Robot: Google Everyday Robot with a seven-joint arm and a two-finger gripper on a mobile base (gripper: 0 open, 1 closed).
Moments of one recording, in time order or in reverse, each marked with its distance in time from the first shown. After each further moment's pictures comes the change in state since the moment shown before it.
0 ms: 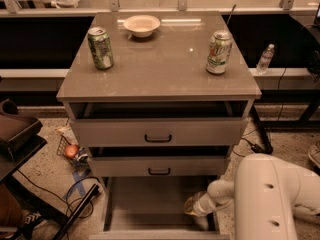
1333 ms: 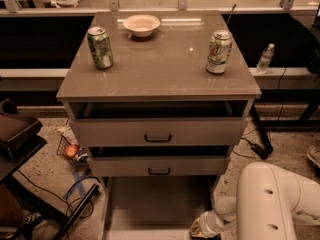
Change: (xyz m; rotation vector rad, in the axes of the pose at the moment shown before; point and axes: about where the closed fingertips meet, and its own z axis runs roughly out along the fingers) arm 0.042 0.089 0.019 -0.145 0.006 0.051
